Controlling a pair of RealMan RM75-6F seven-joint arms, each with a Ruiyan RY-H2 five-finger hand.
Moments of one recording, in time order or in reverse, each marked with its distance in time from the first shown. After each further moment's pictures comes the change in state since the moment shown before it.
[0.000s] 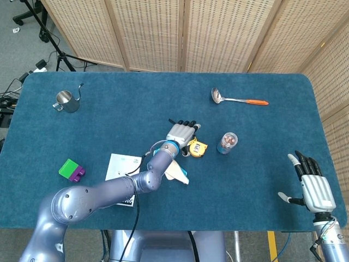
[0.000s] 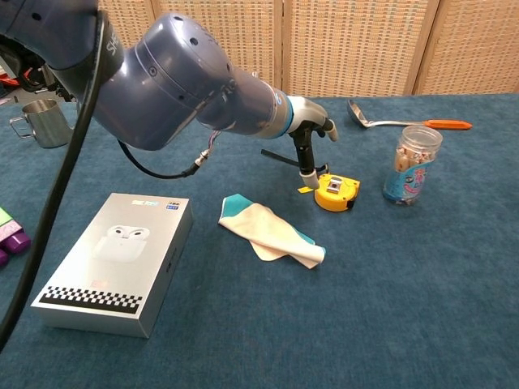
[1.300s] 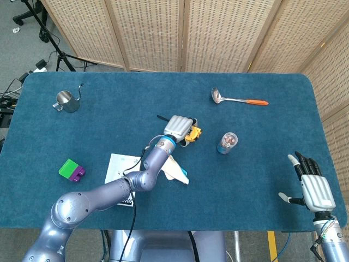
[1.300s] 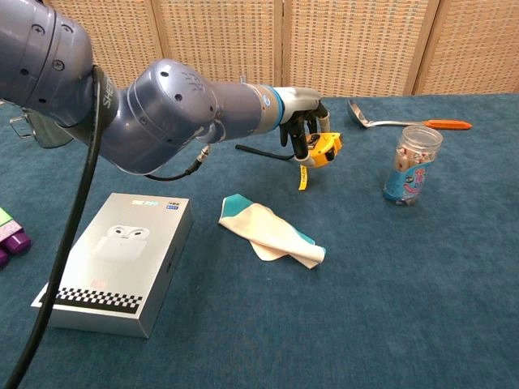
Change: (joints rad) left arm 0.149 -0.127 -0.210 0.167 0.441 0.004 -0.112; right arm 0.007 0.005 0.002 -0.001 0.026 -0.031 -0.010
